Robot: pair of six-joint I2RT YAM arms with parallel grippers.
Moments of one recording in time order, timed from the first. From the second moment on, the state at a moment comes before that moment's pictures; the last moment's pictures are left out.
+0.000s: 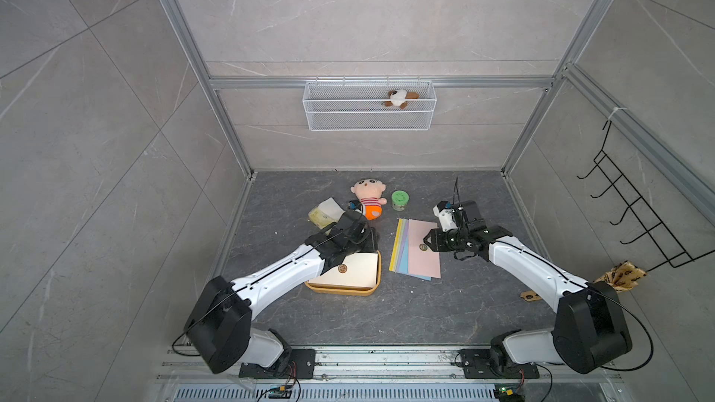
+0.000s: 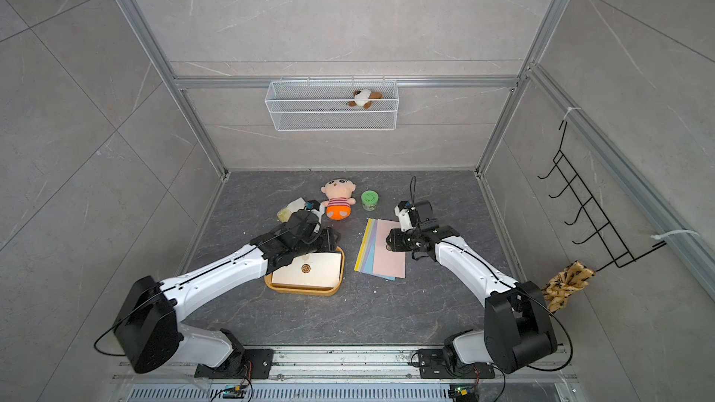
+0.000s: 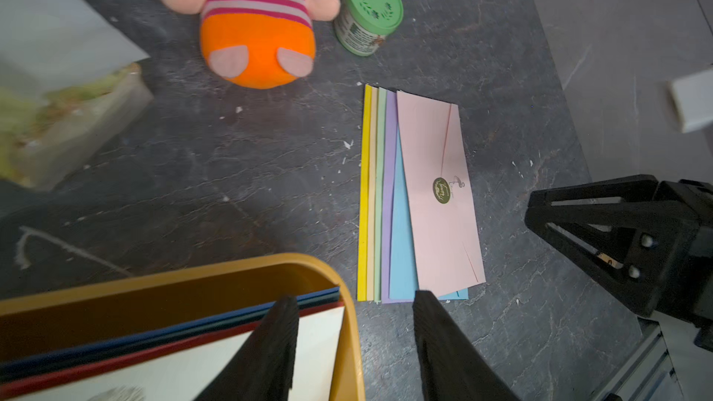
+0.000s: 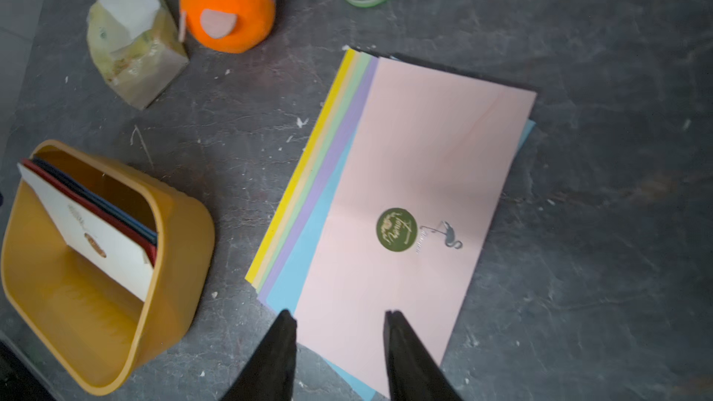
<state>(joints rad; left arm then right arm) -0.76 1.50 1.04 -0.27 -0.02 -0.64 0.28 1.40 0.88 -0.43 -0.28 0.28</state>
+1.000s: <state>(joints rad) -0.88 2.20 1.57 -0.30 0.11 -0.64 0.08 1.64 0.76 -0.22 -0.56 0.50</state>
